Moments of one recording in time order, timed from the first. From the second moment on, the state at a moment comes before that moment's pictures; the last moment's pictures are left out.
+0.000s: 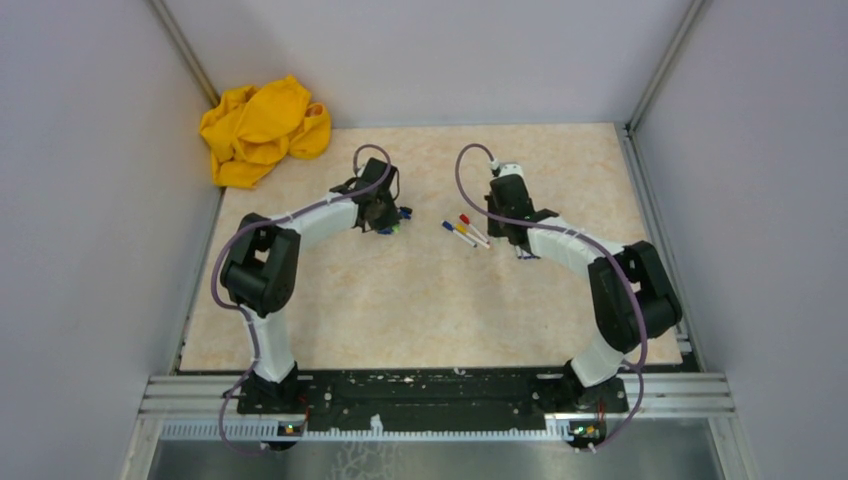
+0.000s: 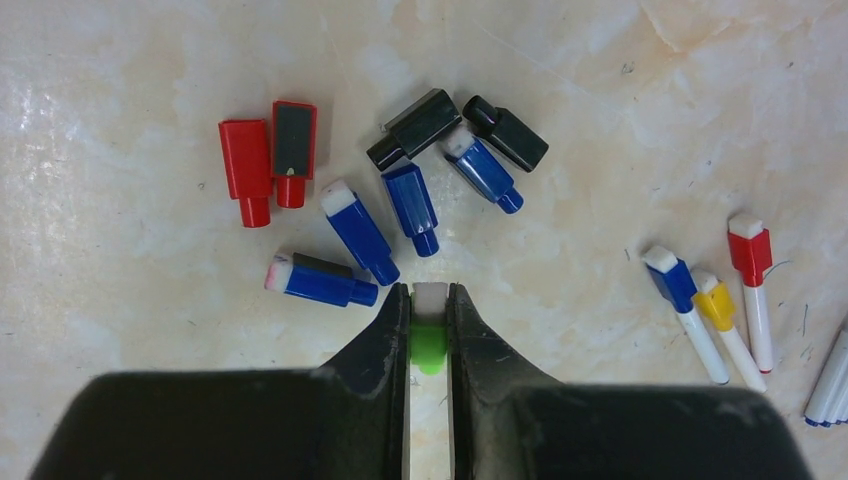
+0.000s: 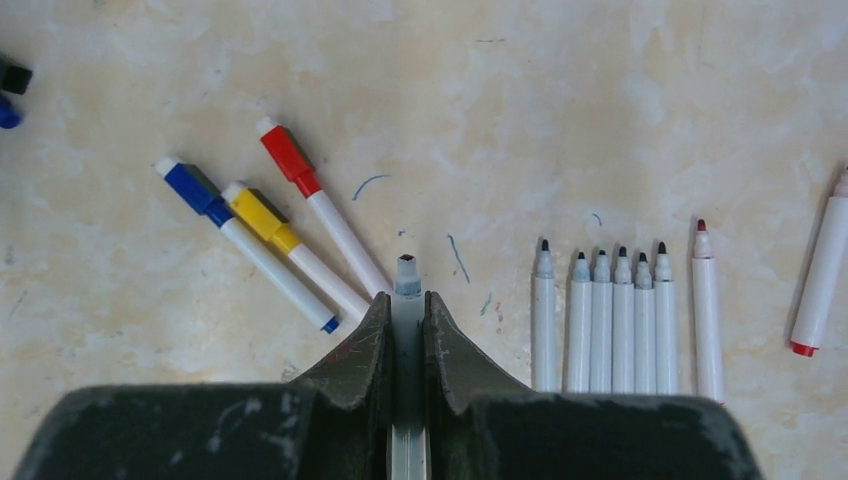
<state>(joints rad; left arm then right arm) -0.50 1.92 1.32 -0.34 -0.16 -0.74 0.44 1.60 0.96 -0.12 0.20 0.27</state>
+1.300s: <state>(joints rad) -0.51 1.85 1.37 -0.31 -0.15 -0.78 0.41 1.74 0.96 -0.17 0.32 0.25</state>
